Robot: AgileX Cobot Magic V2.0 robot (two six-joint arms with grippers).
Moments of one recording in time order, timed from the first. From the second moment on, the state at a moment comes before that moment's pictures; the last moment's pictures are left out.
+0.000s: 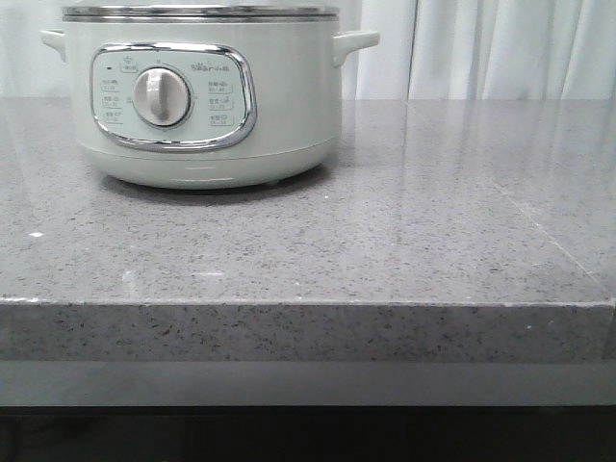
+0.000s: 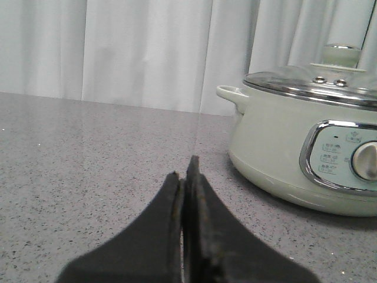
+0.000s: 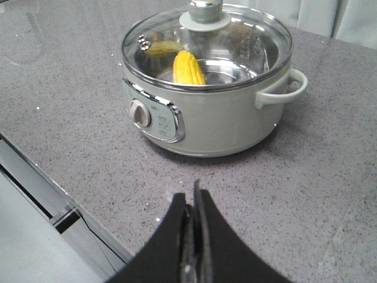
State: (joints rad) left arm -0.06 0.00 0.01 -0.10 -0.01 0.01; right arm 0.56 0.74 -0.86 0.18 0.52 -0.09
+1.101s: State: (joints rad) left arm -0.06 0.00 0.01 -0.10 -0.01 0.01; right arm 0.04 -0.01 0.03 0.18 0.16 -0.09
